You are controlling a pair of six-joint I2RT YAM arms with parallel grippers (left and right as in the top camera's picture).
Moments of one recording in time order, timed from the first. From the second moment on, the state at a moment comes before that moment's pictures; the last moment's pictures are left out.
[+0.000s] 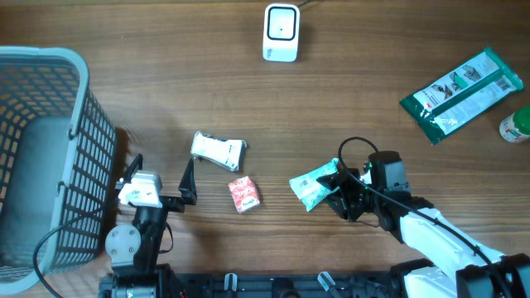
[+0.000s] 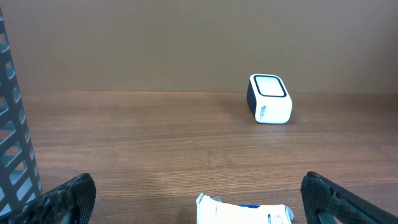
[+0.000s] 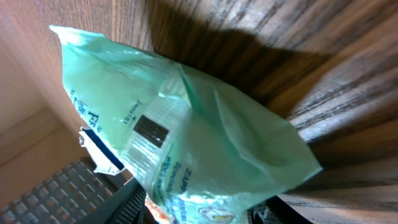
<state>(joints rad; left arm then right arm) 0.08 0.02 0.01 -0.05 0.21 -0.07 0.23 1.30 0.28 0.00 -0.55 1.34</state>
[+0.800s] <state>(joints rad) 0.08 0.02 0.01 -0.05 0.21 -0.07 0.22 1.30 0.47 -0.25 -0.13 0.89</state>
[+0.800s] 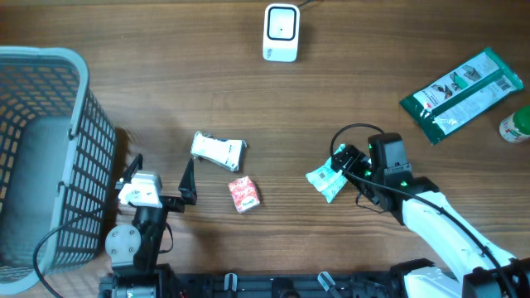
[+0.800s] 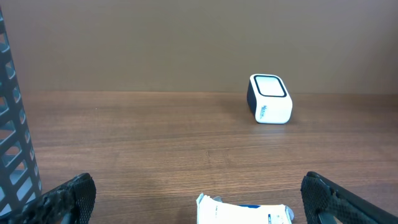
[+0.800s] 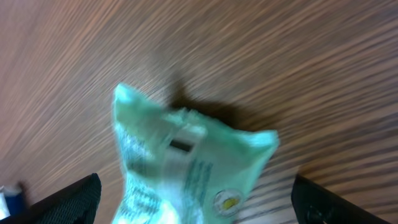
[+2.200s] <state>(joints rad) 0.08 0.02 0.01 -0.05 0.21 -0.07 0.21 1.44 0.56 -0.26 -0.35 0.60</state>
